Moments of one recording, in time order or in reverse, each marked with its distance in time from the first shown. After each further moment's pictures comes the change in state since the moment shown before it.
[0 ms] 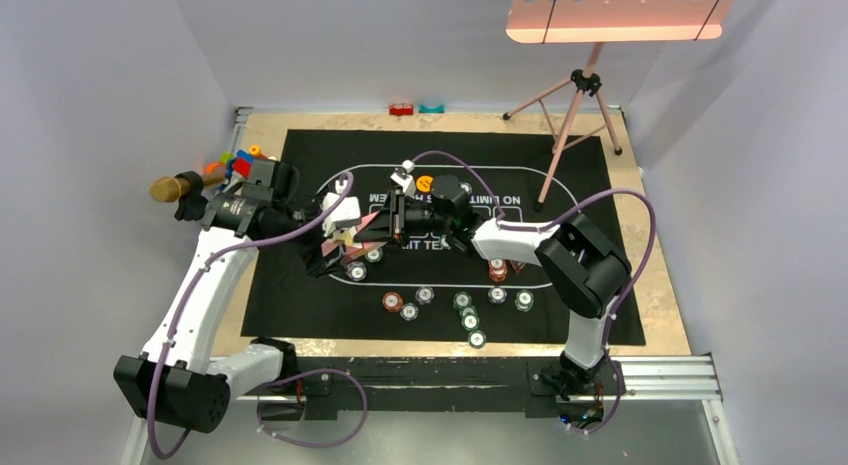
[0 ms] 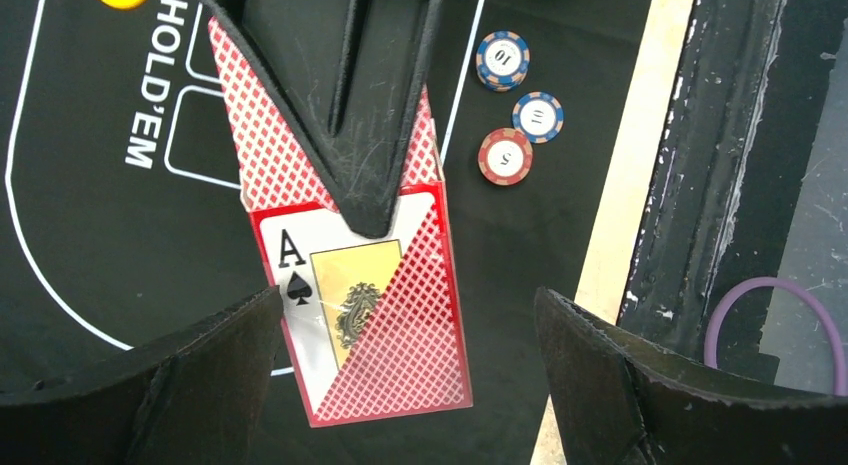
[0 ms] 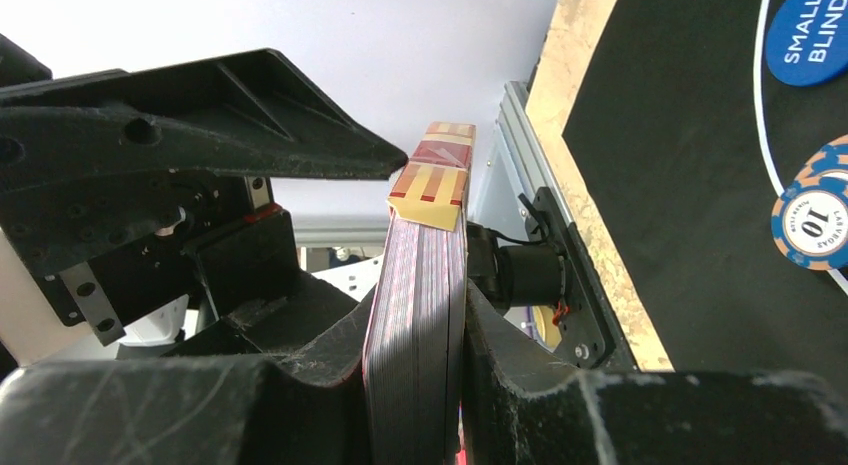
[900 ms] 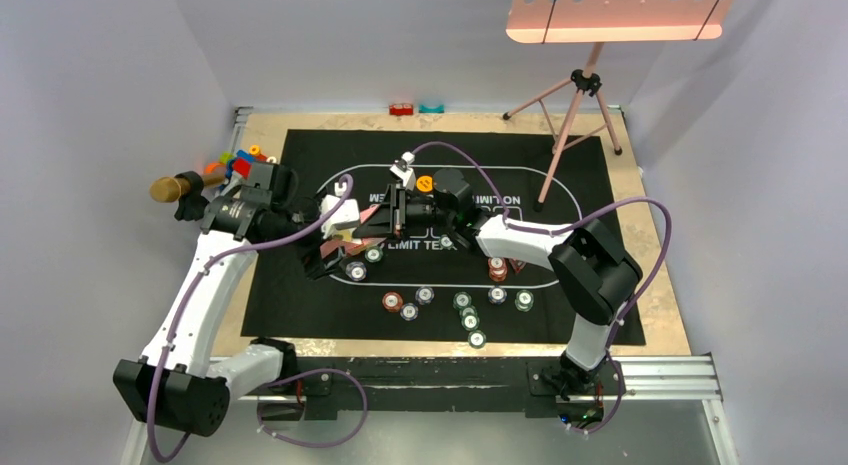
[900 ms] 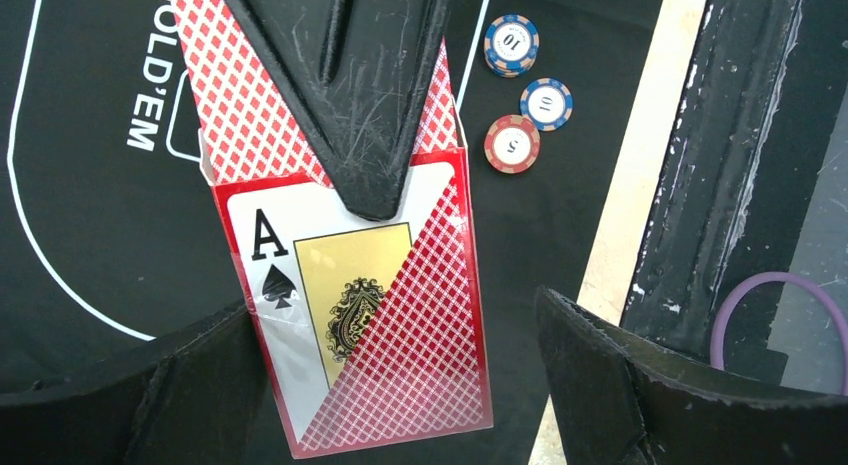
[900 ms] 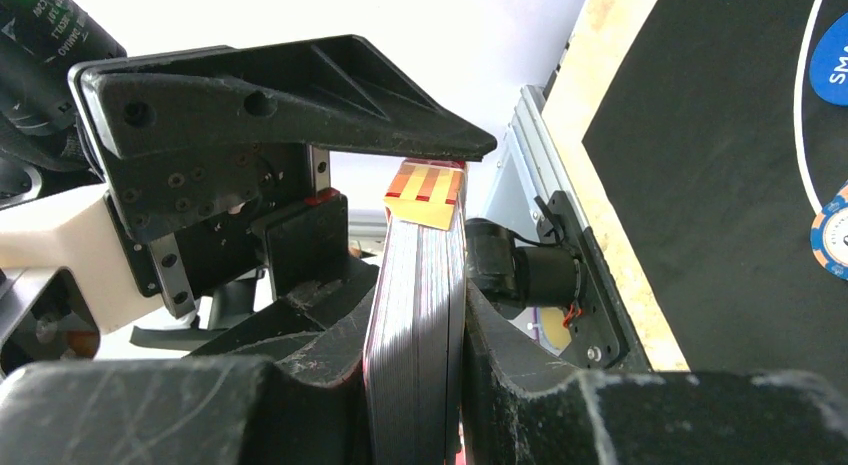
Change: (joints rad) left arm 0.008 0.000 -0.014 0.007 -0.030 -0.011; right arm 0.000 -0.063 0.027 -0.074 0.001 -0.046
